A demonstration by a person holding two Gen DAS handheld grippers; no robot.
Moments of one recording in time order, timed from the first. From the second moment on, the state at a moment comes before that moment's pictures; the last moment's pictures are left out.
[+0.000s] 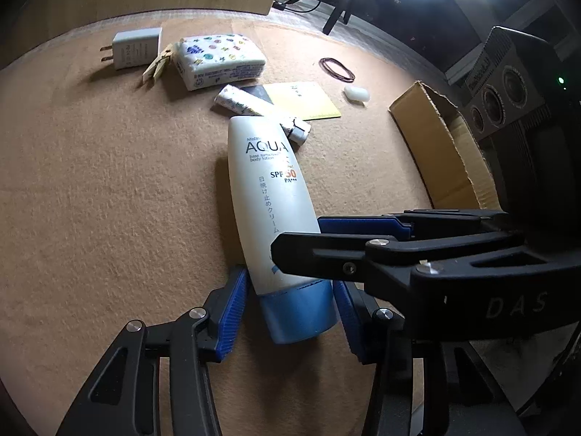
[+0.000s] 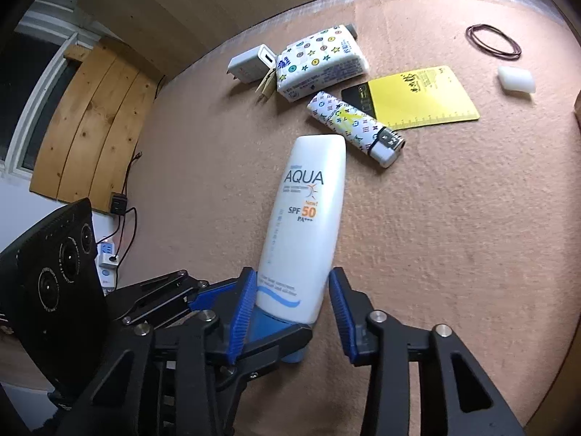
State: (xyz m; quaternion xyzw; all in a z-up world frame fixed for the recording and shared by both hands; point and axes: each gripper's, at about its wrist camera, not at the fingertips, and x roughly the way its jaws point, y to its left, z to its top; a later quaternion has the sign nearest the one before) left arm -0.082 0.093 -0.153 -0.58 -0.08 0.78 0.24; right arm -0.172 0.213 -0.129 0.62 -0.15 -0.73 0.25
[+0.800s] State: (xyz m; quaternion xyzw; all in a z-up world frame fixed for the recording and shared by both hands) left arm -0.097 0.232 -0.078 -0.50 0.00 0.80 0.32; right arm -0.130 0.336 -0.057 0.54 -0.17 -0.81 0.16
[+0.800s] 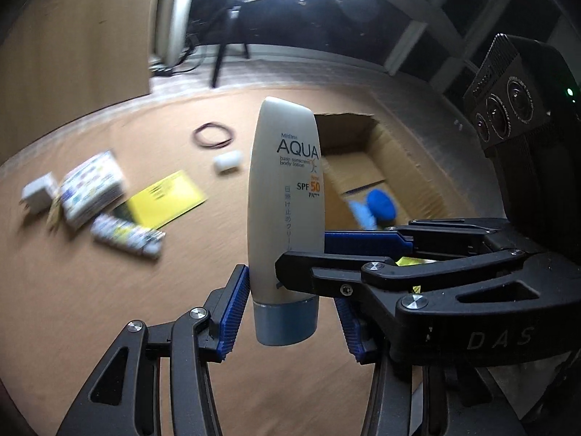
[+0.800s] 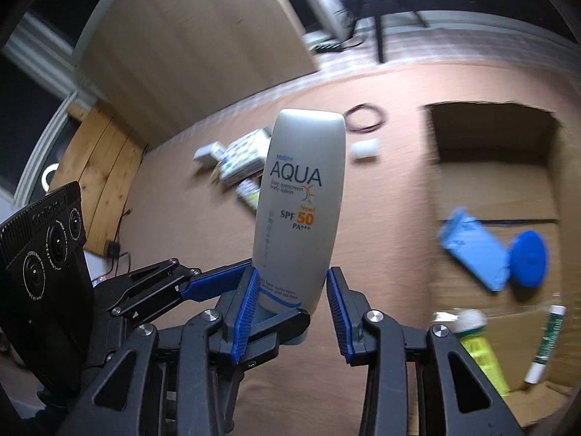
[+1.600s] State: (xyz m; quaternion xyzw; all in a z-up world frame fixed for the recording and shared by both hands) left arm -0.112 0.387 -0.096 -0.52 0.06 0.75 0.40; right arm -0.100 0.466 -0.073 0.53 -0.22 -0.81 0.07
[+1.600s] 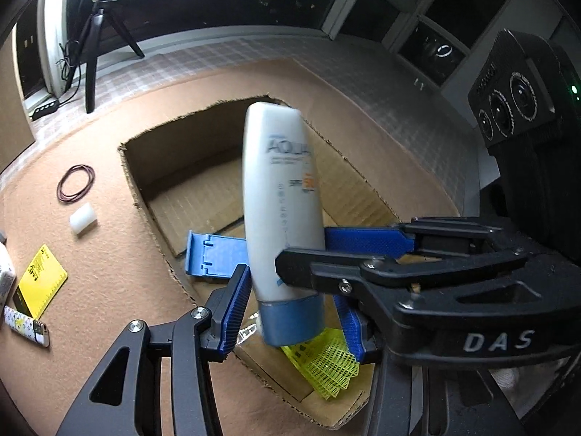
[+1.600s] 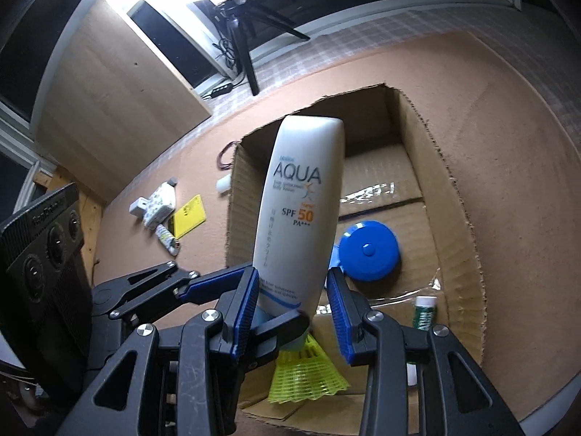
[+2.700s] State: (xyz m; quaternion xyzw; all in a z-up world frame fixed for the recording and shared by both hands) left arm -0.137 0.144 -0.076 -0.50 0.00 0.83 0.23; right arm -0.108 0.382 -0.038 0.48 -0.14 -0.86 0.09
